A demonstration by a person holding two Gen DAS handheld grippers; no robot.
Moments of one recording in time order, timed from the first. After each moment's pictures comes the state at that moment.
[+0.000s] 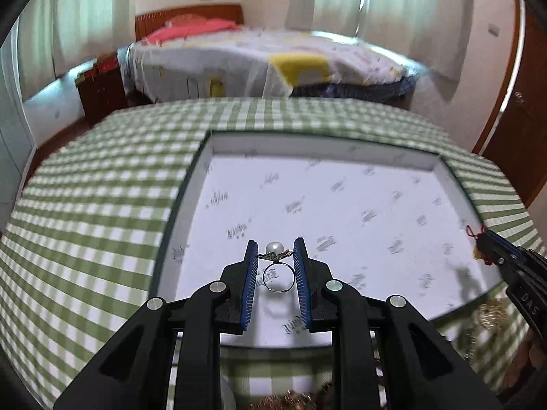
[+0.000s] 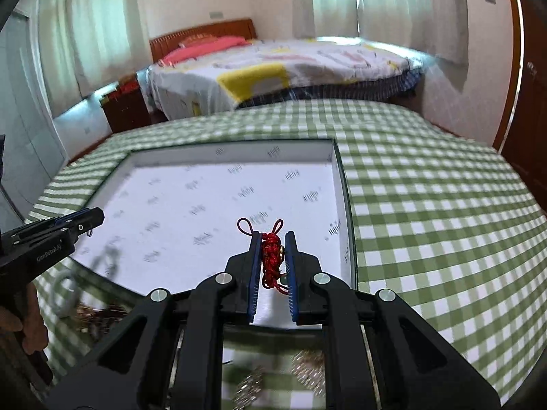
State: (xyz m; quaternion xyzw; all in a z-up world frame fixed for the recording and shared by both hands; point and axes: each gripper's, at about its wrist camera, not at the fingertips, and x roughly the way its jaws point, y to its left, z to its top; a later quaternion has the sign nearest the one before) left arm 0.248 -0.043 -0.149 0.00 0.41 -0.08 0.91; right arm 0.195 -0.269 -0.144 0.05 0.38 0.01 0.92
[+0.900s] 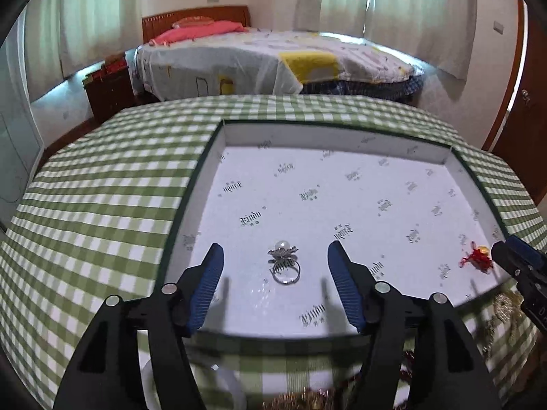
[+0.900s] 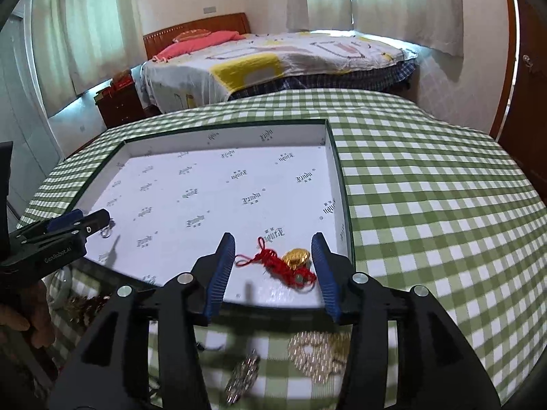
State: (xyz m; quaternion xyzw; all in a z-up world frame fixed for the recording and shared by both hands) left arm 0.227 -0.041 -0.146 0.01 0.39 -0.07 0.92; right arm 0.163 -0.266 -0.142 0.06 0.37 0.00 0.93
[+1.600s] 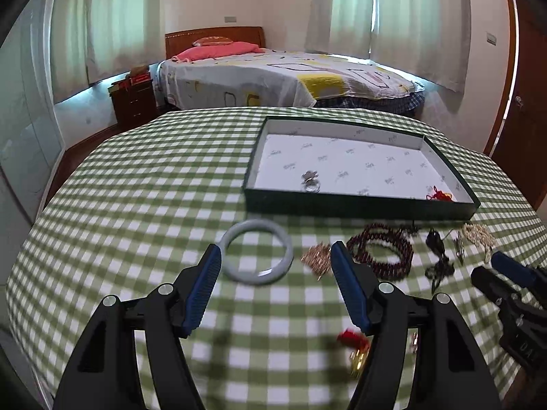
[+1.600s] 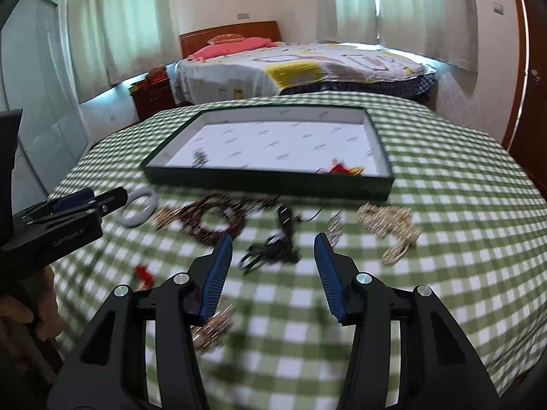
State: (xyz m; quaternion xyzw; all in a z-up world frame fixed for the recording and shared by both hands) left arm 0.098 0.002 -0.123 0.00 0.35 -0.04 0.93; right arm 0.038 -0.198 -0.134 0.04 0.36 0.06 0.93
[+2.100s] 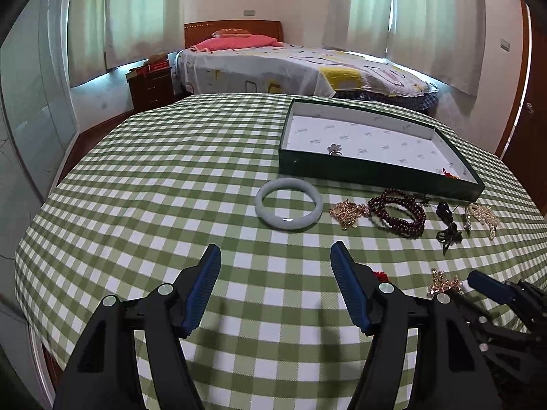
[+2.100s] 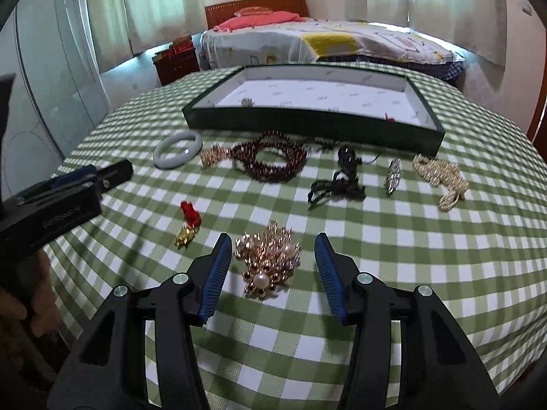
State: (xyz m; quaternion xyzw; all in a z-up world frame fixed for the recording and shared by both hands) left arm 0.055 0.029 -0.138 -0.01 0.37 -0.01 0.93; right arm 0.020 -0.156 -0.165 0.02 0.41 0.10 0.91
